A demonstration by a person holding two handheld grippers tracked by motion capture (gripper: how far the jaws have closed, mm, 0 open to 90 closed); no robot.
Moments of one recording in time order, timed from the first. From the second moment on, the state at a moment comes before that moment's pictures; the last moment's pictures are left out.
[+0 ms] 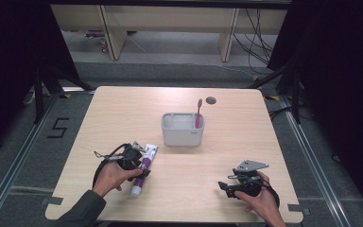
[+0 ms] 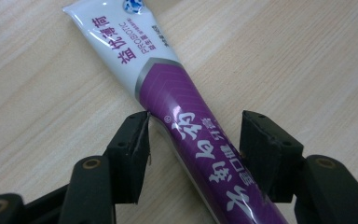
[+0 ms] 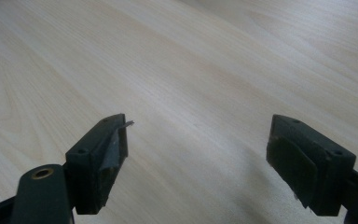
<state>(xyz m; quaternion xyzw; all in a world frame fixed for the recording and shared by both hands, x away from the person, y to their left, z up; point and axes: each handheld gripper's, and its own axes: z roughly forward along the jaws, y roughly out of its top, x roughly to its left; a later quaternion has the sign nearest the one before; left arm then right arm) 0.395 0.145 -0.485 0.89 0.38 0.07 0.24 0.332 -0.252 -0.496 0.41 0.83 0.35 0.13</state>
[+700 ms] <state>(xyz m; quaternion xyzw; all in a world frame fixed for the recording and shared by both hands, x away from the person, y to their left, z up) 0.399 0.134 -0.484 0.92 0.33 0.07 0.19 0.333 -0.253 -0.497 0.40 0.84 0.35 0.13</state>
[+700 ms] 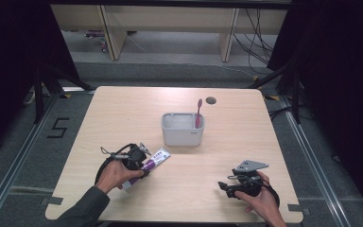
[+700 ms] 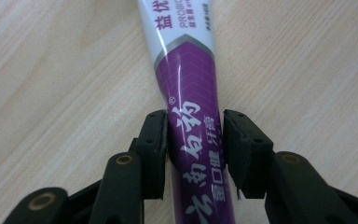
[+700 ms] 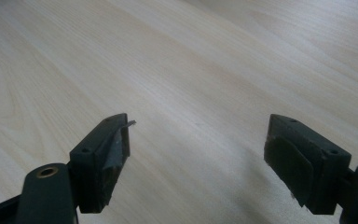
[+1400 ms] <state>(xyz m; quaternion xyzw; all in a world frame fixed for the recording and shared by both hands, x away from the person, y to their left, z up) 0.406 0.129 -0.484 0.93 0.31 0.05 0.17 0.332 -0.252 -0.496 0.40 0.84 0.35 0.13</state>
